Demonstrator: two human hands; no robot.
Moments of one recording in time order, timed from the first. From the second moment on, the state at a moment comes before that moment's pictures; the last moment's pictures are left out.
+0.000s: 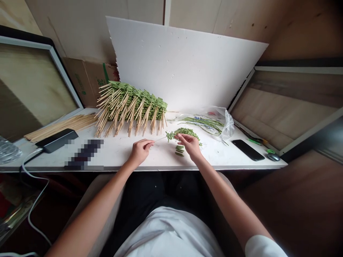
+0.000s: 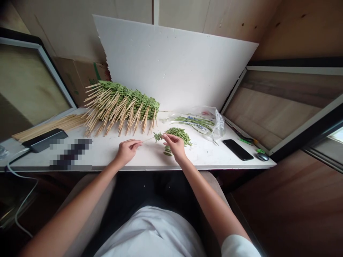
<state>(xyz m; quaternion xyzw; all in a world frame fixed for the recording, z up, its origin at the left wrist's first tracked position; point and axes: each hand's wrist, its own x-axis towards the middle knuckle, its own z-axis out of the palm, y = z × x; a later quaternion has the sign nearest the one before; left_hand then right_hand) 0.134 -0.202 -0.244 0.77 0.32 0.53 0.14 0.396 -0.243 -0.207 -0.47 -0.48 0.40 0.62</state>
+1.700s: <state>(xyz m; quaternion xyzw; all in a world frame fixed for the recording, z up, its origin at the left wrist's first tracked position) 0.134 -0.203 -0.243 0.79 0.31 0.51 0.13 0.423 -0.235 -0.203 -0.39 -0.43 0.50 0.64</state>
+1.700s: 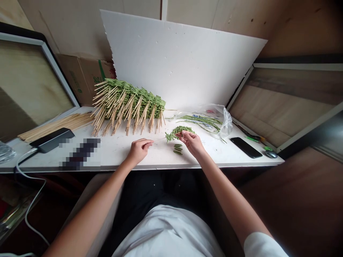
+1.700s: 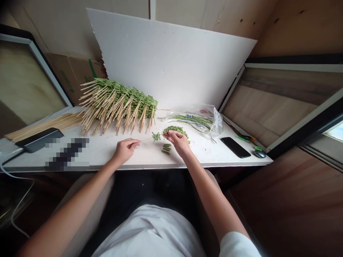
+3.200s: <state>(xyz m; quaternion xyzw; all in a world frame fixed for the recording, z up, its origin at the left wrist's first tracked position) 0.134 -0.202 -0.246 0.79 0.30 0.52 0.13 0.412 -0.235 -0.214 -0.40 -0.43 0.44 0.68</state>
